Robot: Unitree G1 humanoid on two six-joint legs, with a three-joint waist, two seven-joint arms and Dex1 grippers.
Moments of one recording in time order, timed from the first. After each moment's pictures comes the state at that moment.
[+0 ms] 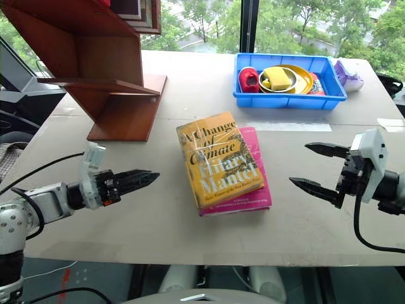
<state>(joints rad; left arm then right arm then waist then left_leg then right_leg) -0.14 0.77 0.37 -0.15 -1.15 1.23 -0.61 0.06 -0.87 -0.50 -0.53 0.79 0.57 1.05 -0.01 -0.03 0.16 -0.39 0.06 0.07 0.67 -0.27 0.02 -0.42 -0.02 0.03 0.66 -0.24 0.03</state>
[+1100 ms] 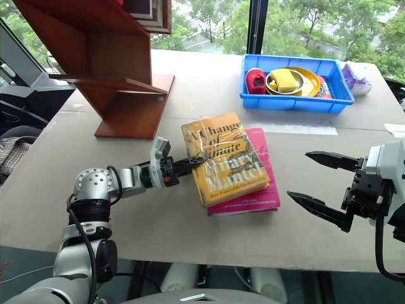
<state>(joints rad) -0.54 0.43 0.32 0.37 -1.12 1.44 -0.59 0.25 -0.90 -0.68 -0.76 1.01 0.65 0.91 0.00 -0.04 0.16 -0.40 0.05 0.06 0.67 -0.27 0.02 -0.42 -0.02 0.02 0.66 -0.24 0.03</state>
